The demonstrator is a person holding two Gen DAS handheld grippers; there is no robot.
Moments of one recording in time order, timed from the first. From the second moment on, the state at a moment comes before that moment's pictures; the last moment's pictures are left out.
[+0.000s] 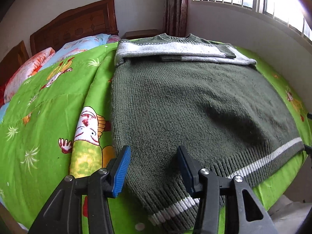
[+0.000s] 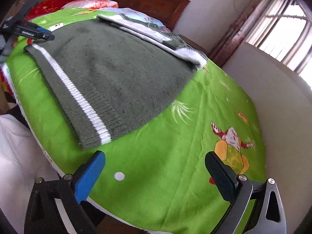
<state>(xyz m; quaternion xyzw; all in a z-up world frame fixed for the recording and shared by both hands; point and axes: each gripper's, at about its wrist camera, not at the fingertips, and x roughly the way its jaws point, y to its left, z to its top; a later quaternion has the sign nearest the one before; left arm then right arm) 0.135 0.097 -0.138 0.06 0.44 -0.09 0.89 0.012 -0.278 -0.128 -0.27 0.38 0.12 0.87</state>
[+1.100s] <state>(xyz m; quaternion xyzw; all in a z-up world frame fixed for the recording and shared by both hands) 0.046 0.088 -0.127 0.14 0.40 -0.23 0.88 0.042 -0.226 -0.101 -0.22 0.29 0.22 0.90</state>
